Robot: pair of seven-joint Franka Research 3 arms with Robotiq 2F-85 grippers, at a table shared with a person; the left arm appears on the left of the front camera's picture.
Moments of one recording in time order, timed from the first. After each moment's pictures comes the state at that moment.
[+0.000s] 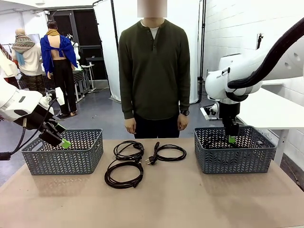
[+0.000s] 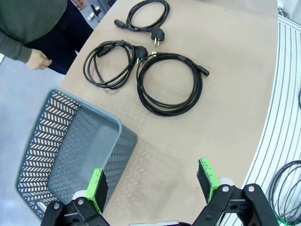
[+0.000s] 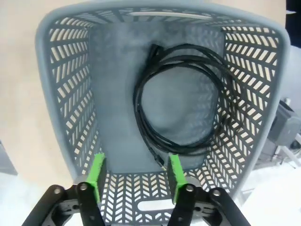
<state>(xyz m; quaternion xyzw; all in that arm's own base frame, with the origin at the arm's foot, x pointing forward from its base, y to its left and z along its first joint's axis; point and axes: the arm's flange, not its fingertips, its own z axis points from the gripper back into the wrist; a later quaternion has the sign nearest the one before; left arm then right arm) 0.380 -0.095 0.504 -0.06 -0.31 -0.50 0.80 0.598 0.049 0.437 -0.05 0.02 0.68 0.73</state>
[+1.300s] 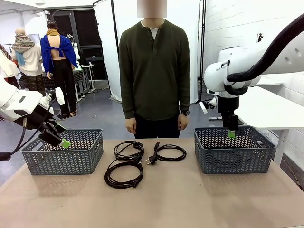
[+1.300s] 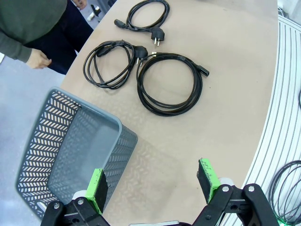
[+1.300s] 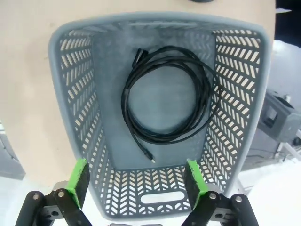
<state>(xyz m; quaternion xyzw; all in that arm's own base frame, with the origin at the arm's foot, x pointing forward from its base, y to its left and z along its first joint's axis) 0.380 -0.095 0.504 -0.06 -0.31 -0.50 0.80 0.595 0.058 0.463 -0.04 0.01 0.67 0.74</state>
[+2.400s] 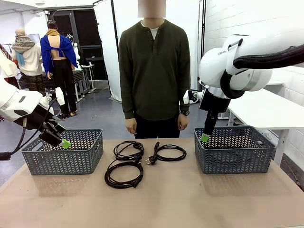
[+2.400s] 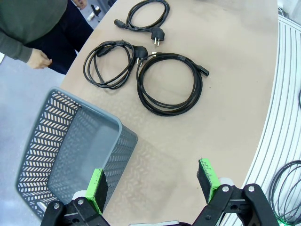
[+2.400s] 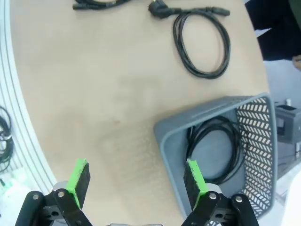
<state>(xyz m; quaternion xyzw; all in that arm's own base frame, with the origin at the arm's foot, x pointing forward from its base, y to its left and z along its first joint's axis) 0.380 -0.095 0.504 -0.06 -0.31 -0.50 0.80 0.464 0.136 0.497 0.04 -0.13 0.56 0.81</state>
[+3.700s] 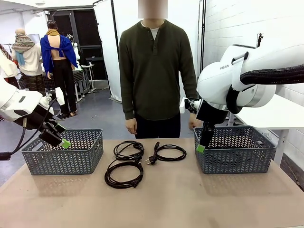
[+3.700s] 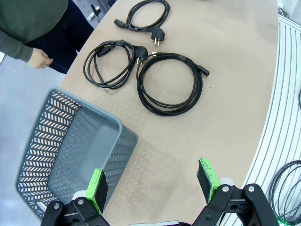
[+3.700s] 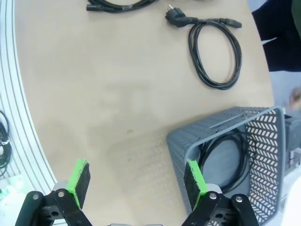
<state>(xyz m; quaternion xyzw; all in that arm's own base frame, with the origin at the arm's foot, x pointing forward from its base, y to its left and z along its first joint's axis) 0.380 -0.095 0.504 -0.06 -0.31 -0.50 0.80 0.431 0.150 0.478 0.04 -0.15 0.58 0.80</state>
